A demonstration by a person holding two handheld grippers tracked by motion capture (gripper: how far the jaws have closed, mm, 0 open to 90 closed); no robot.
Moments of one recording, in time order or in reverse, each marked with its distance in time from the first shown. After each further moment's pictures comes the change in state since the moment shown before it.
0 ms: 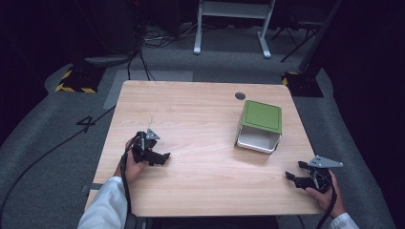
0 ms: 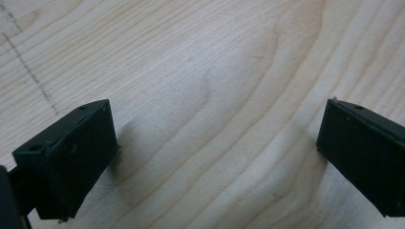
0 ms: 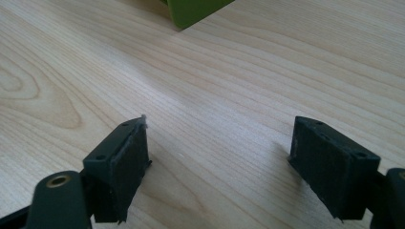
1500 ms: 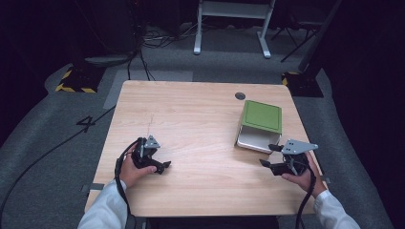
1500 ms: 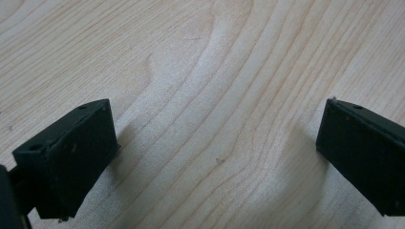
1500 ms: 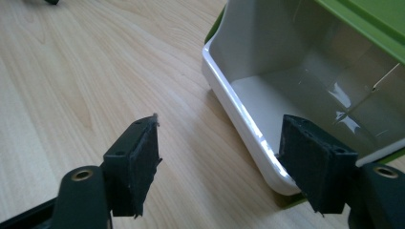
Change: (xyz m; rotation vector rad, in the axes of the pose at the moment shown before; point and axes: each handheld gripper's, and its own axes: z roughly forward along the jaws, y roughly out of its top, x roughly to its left) left arm -0.011 -0.014 -0.009 -0.017 -0.100 0.113; right arm 0.067 0.102 0.012 -0.104 0.182 -0.288
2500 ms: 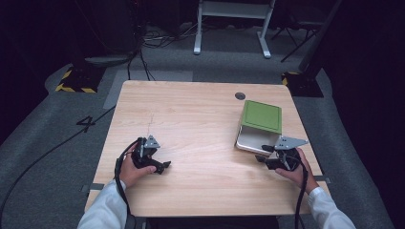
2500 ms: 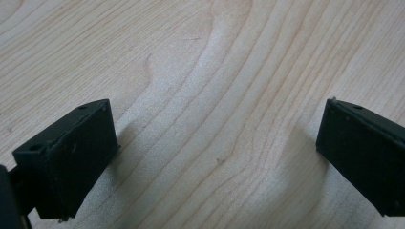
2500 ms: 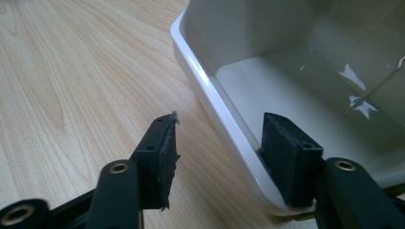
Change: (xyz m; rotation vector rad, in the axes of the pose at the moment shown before) left arm 0.001 0.000 0.000 -0.001 -0.005 0.007; right arm -0.013 -0.011 0.029 0.031 0.027 0.056
